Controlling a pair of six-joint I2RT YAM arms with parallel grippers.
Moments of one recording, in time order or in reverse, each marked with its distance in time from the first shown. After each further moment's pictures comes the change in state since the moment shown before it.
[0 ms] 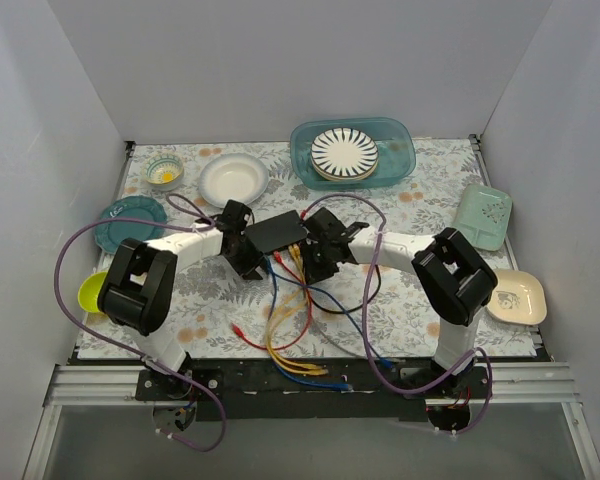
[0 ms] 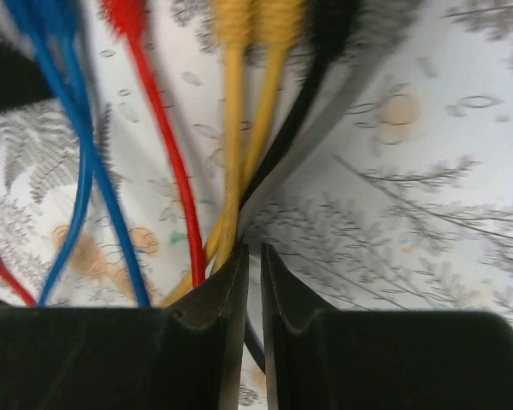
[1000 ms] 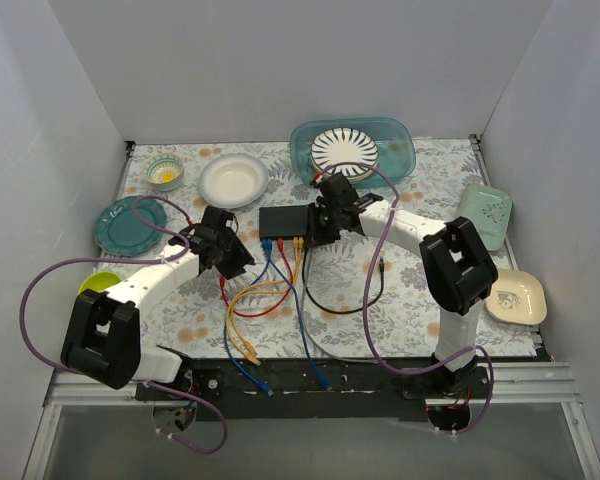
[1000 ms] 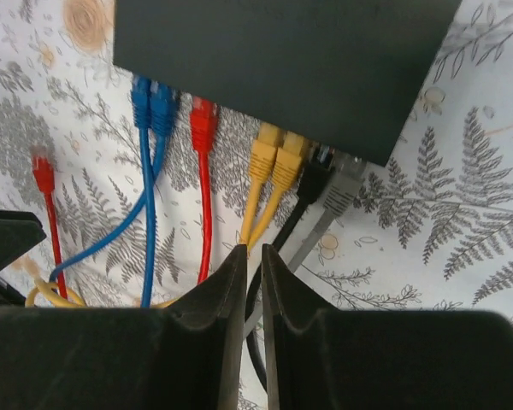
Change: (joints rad) left arm 0.019 -0.328 -0.087 0.008 -0.182 0.074; right arm -0.142 0.053 0.235 -0.018 -0.066 0.021
